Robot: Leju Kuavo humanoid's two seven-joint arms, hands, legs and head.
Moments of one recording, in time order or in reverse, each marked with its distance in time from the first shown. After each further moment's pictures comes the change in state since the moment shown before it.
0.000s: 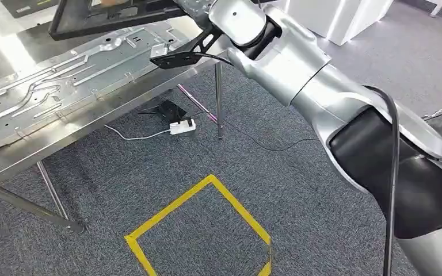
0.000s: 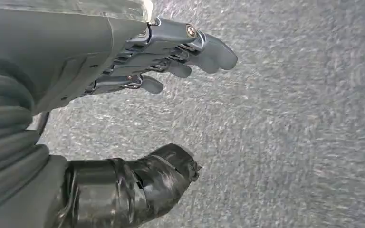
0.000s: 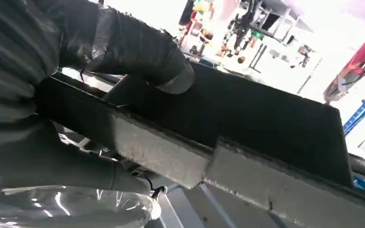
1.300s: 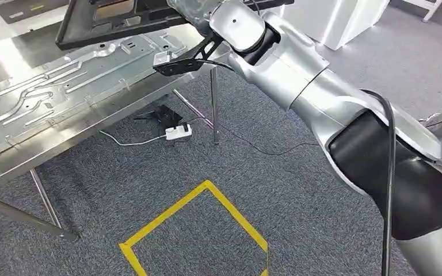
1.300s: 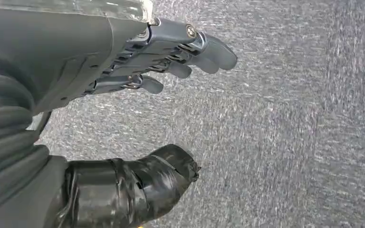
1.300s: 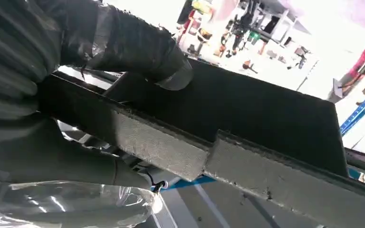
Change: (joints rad) left arm -0.007 -0.006 0.027 0.002 -0.013 0.007 0.004; right arm 0.017 -0.007 0.000 0.002 0.010 0.005 -0.001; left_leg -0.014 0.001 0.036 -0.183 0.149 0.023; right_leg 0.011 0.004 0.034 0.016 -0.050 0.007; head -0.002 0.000
